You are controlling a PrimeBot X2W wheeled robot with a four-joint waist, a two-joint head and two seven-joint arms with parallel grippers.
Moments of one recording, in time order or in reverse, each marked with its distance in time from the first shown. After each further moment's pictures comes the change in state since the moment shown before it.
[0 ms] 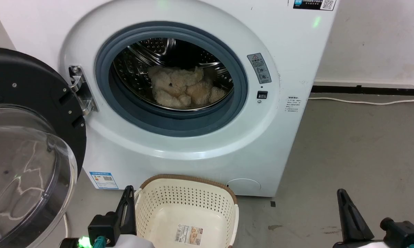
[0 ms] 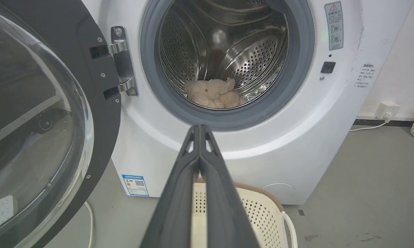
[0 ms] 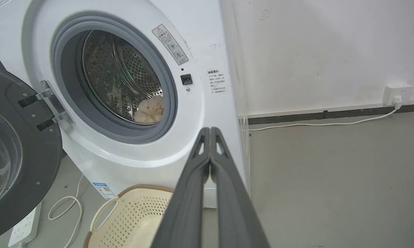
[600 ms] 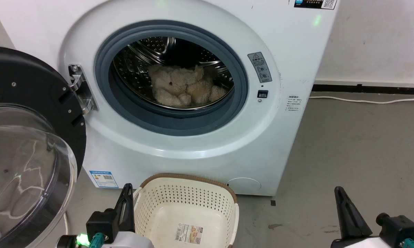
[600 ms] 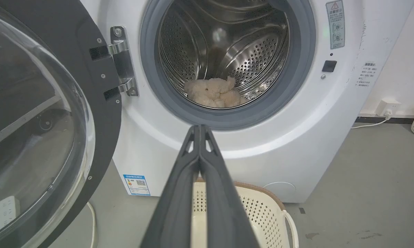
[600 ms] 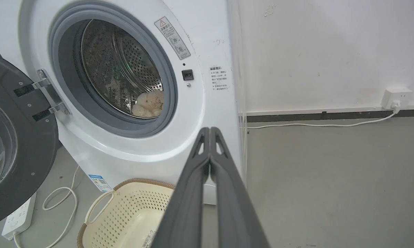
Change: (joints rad) left arm -0.001 -0.003 0.019 -0.025 0.016 -0.018 0.035; right arm -0.013 0.000 0.001 -0.009 -0.042 0.000 0.037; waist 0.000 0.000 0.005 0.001
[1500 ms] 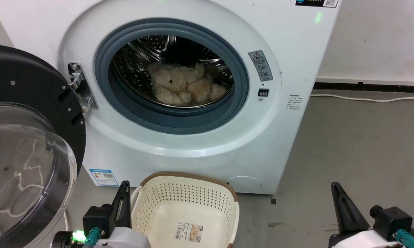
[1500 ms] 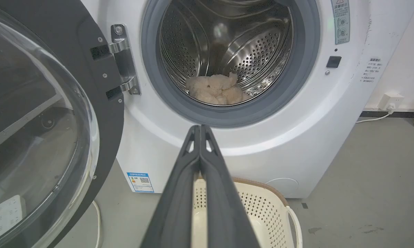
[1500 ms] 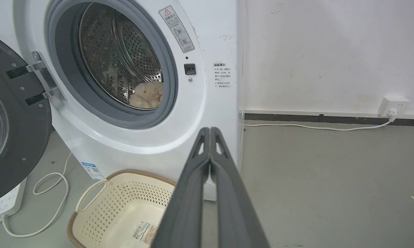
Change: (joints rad) left arm -0.001 -0.005 0.033 -0.036 0.029 -0.032 0.059; right arm -0.026 0.000 0.001 -0.015 -0.068 0.000 0.060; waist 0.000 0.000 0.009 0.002
